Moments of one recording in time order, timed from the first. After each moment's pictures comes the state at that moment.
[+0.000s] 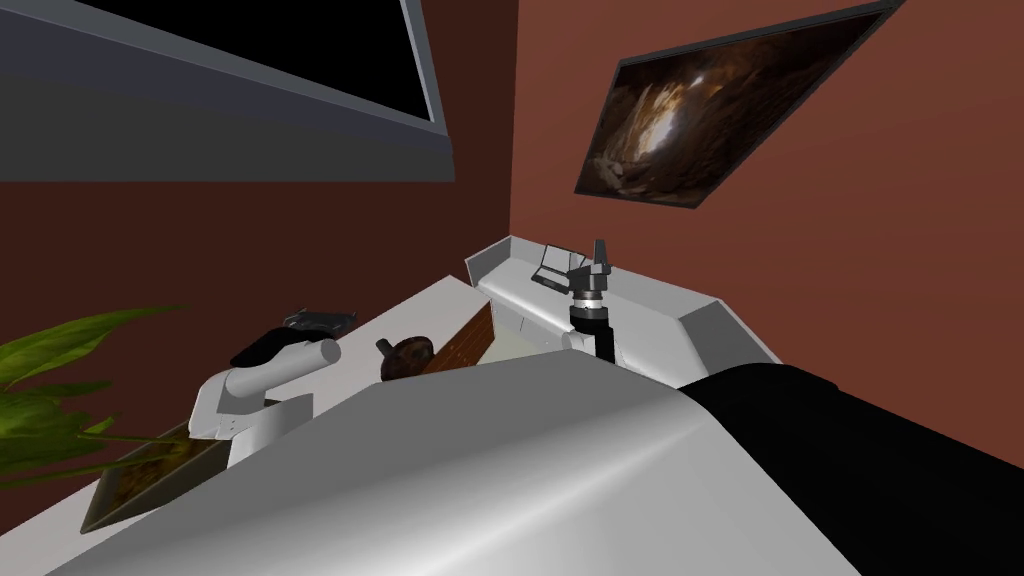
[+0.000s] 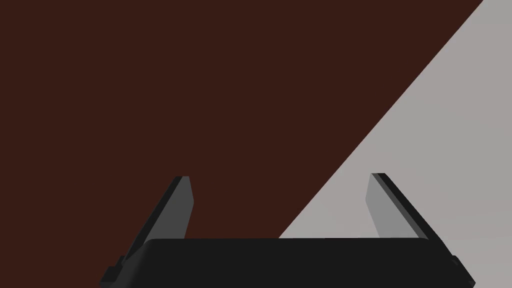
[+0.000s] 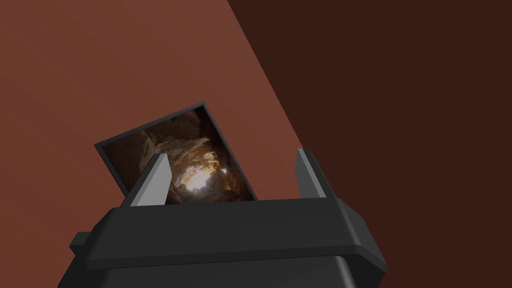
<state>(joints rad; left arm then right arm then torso) 0.12 0.33 0.54 -1.79 0.15 0.60 0.98 0.49 -0.05 0.00 -2.37 -0.01 -0.41 -0.13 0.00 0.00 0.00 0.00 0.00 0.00</state>
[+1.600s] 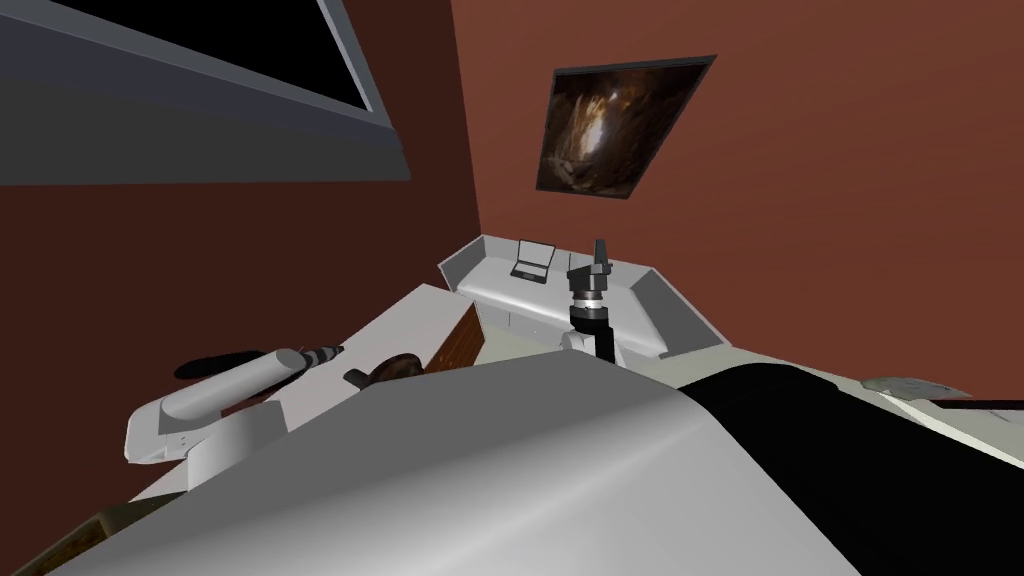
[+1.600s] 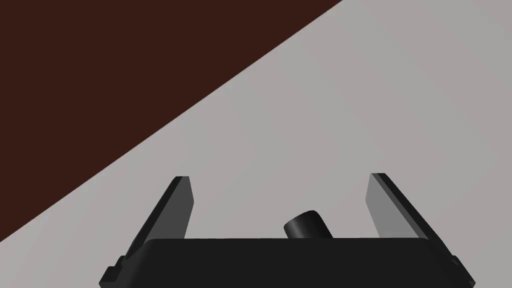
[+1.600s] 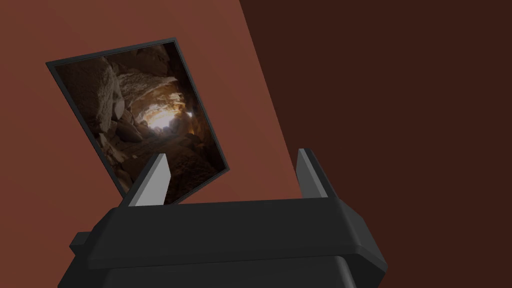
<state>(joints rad) 0.04 0.39 0.75 -1.53 0.19 1.02 1.35 0.49 -0.05 0.00 -2.37 -0.01 -0.41 -0.13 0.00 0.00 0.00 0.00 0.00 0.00</state>
